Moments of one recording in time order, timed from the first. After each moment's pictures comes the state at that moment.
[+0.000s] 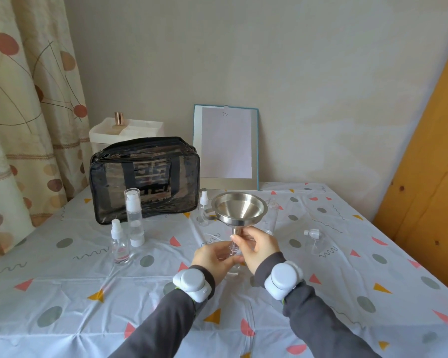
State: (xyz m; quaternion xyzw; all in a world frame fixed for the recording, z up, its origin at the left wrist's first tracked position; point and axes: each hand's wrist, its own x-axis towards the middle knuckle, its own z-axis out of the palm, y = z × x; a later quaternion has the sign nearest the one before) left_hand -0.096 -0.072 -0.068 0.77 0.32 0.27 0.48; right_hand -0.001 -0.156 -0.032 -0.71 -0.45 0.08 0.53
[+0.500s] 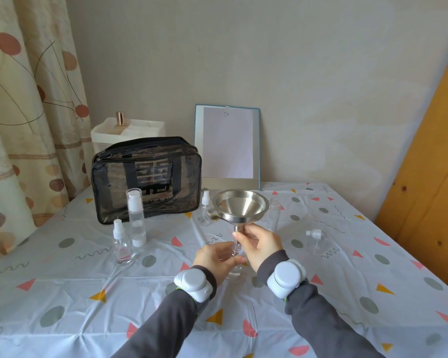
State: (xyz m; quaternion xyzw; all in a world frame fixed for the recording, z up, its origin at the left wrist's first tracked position) left_hand -0.096 -0.072 -0.069 0.76 0.33 0.26 0.50; right_hand -0.002 -0.155 -0.024 -0.72 -0.44 0.08 0.52
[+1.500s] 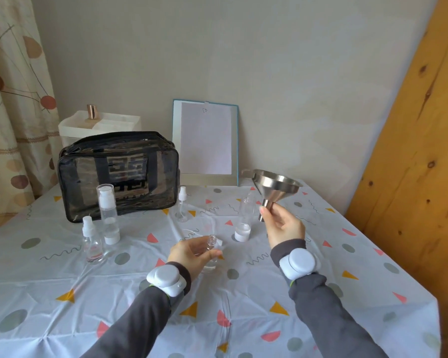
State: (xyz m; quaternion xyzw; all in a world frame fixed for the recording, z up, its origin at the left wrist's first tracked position) left_hand -0.097 -0.069 -0.075 0.74 0.33 0.27 0.52; right_hand 0.045 -0.198 -0.001 -0.71 -0.31 -0.03 0.64
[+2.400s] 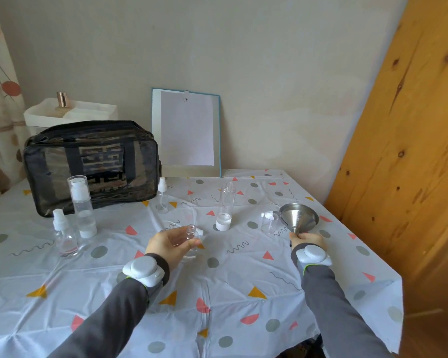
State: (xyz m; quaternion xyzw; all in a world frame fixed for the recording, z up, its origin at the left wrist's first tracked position) left_hand -0.097 -0.076 -0.073 0.74 0.33 0.29 0.52; right_hand 0.138 -0.274 -0.059 -0.90 -0.09 0.00 0.43
